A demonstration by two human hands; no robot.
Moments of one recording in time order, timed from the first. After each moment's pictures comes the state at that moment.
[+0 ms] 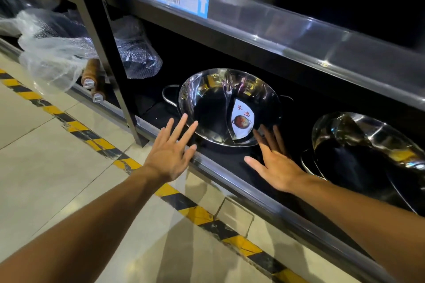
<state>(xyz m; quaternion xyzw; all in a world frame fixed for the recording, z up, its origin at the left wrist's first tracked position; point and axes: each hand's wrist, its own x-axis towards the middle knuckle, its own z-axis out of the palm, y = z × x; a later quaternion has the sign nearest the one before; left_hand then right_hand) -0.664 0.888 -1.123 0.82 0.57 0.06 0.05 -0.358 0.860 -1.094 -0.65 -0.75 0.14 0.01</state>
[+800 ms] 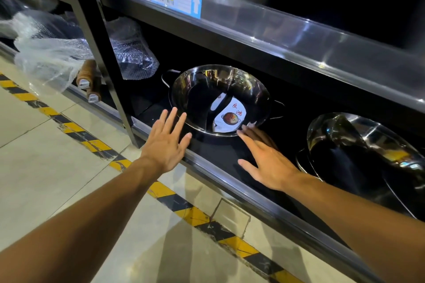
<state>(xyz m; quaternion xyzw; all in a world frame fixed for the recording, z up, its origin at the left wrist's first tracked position) -0.659 0.902 -1.111 0.79 0.60 0.11 0.06 -0.367 0.861 -1.076 -0.56 -0.82 0.11 0.05</state>
